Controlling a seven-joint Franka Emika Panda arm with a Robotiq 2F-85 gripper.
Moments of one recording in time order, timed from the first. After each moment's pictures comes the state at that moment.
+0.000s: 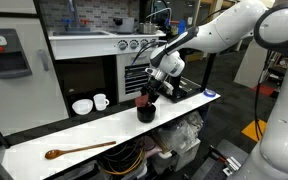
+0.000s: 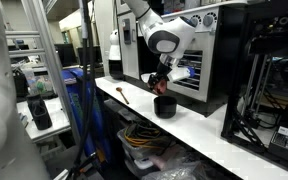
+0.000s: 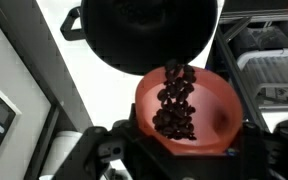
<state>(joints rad) -0.06 0.19 0.07 -2.16 0.73 2.31 -1.93</state>
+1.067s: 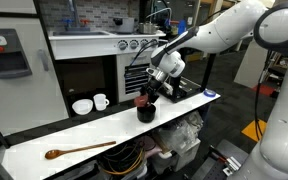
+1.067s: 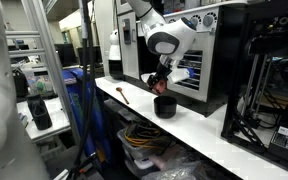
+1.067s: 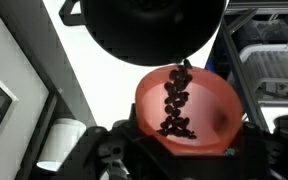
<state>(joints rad) -0.06 0.19 0.06 -2.17 0.81 2.30 -2.03</state>
